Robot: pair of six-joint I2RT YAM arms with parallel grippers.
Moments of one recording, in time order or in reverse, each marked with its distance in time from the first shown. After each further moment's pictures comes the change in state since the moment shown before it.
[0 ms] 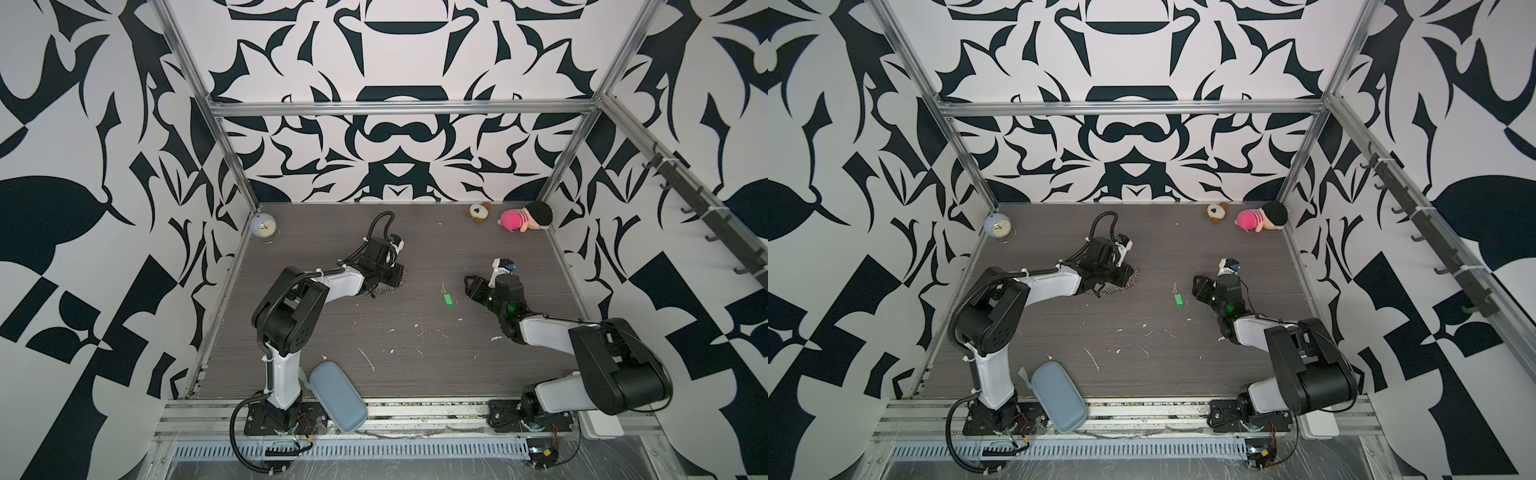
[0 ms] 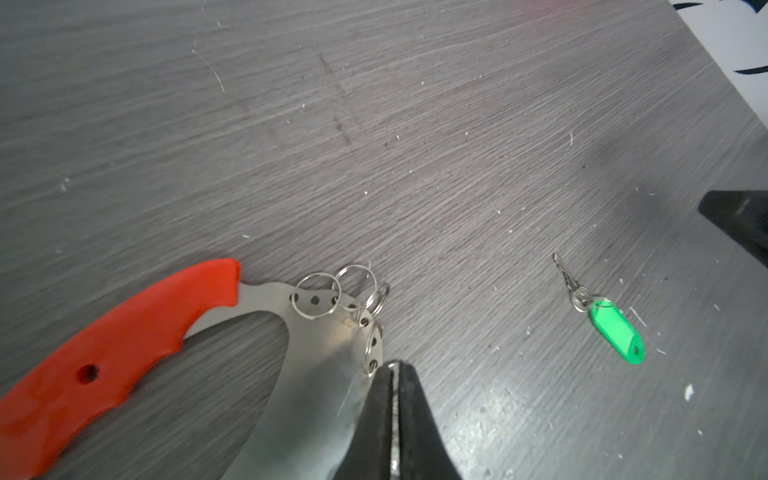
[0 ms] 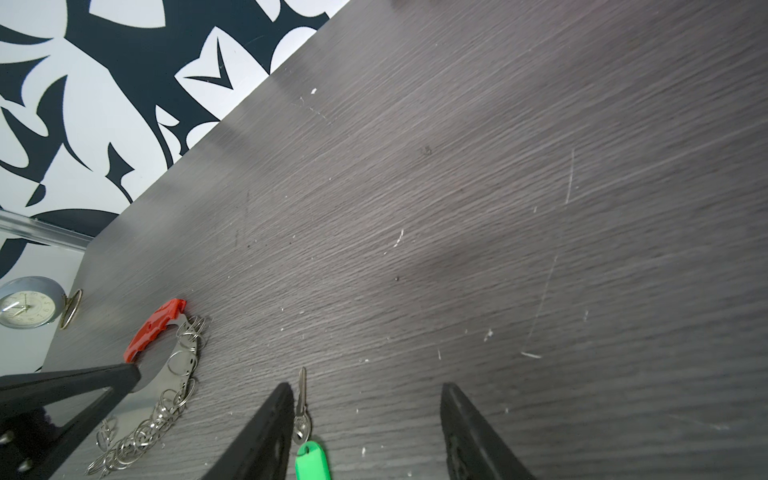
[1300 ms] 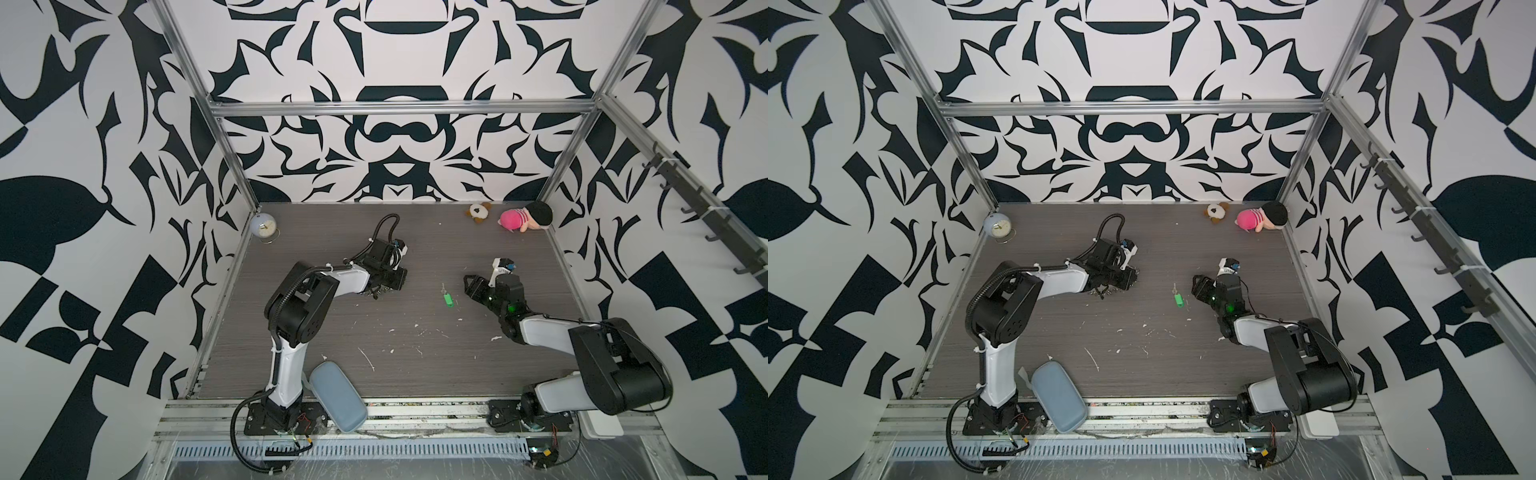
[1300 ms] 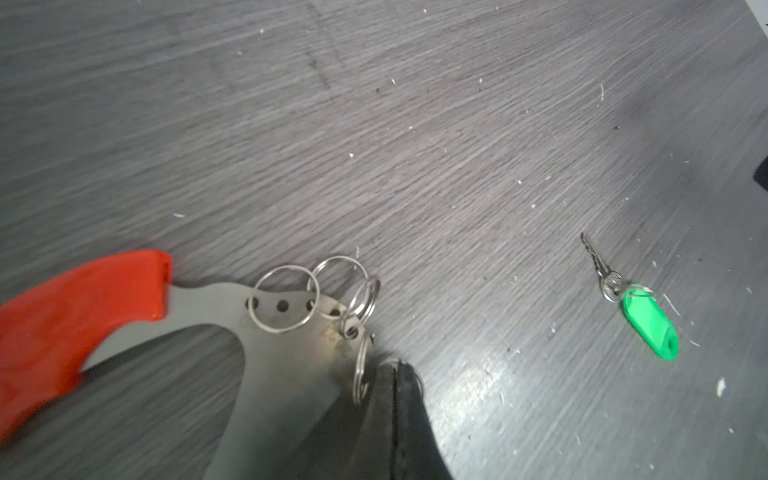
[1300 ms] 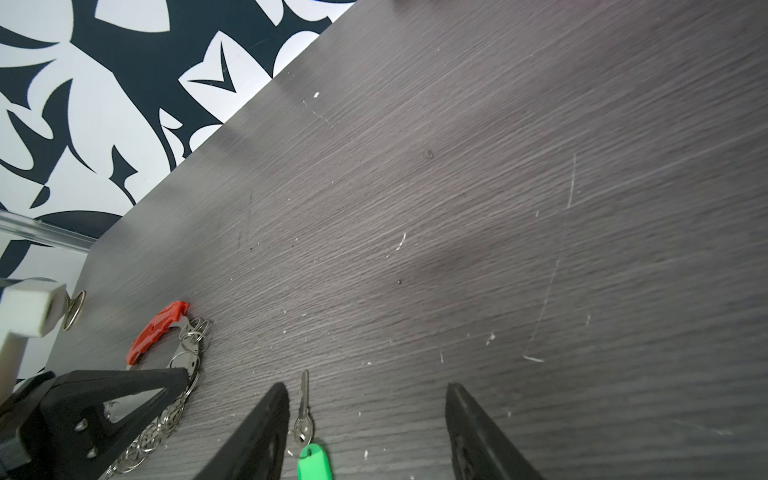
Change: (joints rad) left arm -0.003 0.091 0.067 -0.055 0.051 0.015; right arm 0.000 -0.001 0.000 0.007 0.001 0.000
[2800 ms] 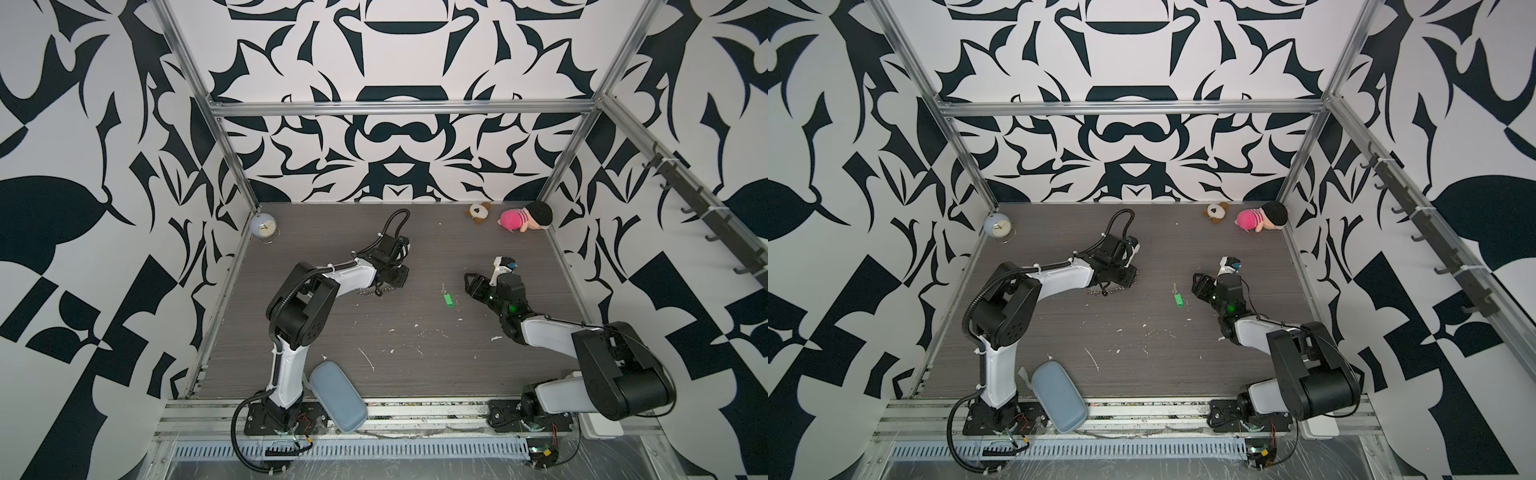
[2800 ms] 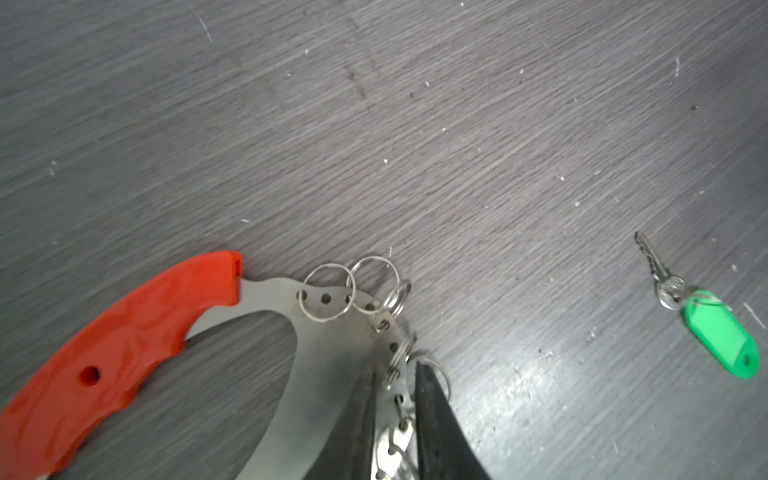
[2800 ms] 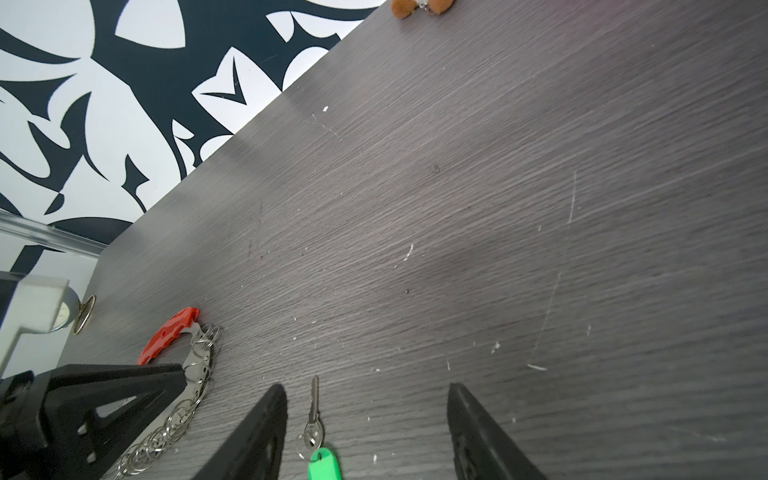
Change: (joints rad) left arm -0.043 -0.002 0.114 -0.193 -0.193 0.053; right arm 0.000 -0.026 0.000 -0.001 0.004 0.000
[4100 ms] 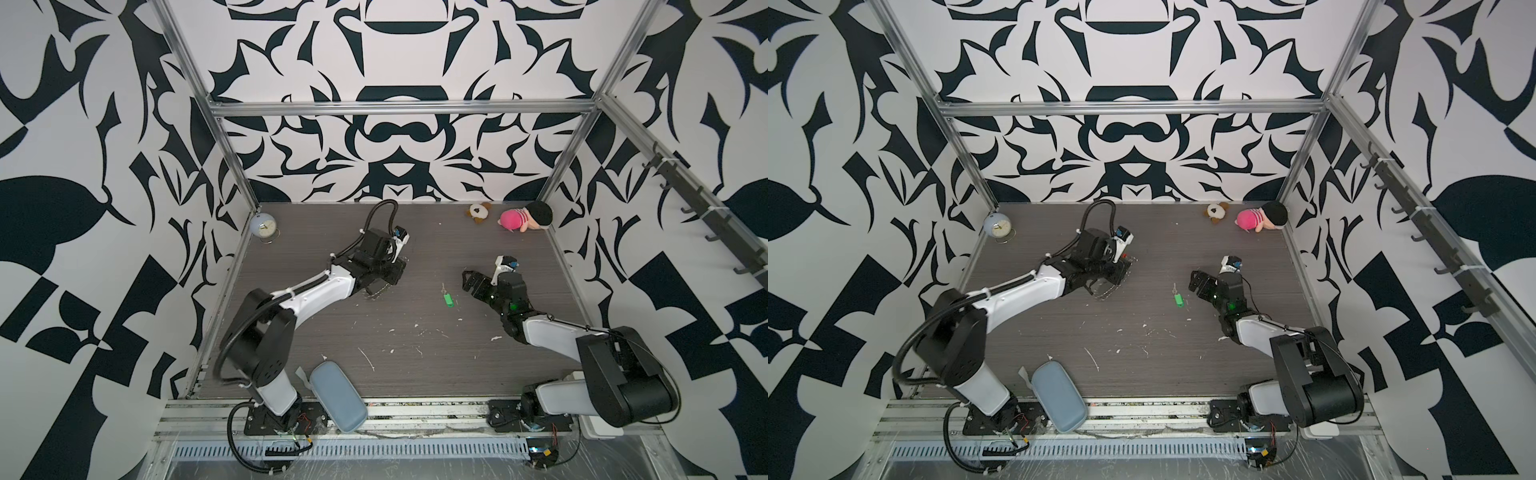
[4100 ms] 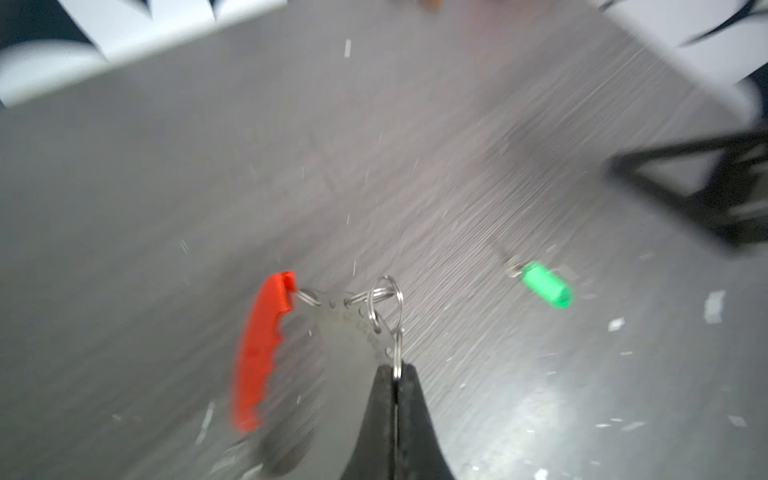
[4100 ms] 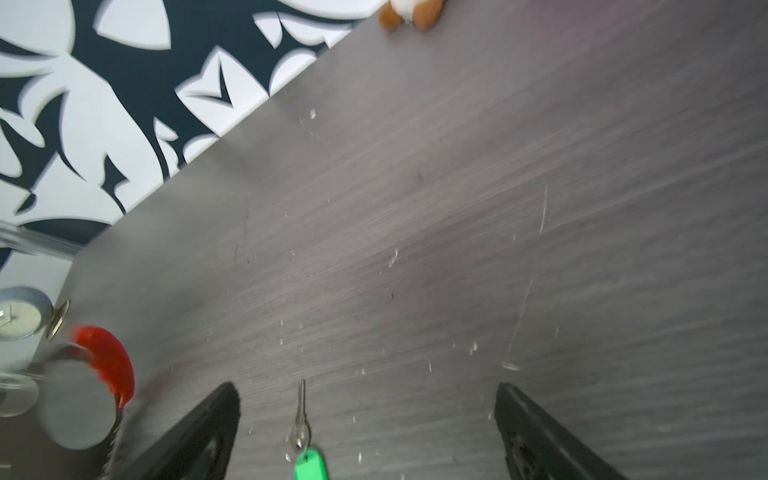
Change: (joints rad) left arm -0.008 -0.419 -0.159 0.030 0.084 0.109; right arm -0.017 -0.036 0.049 -0.150 -0.010 -0.021
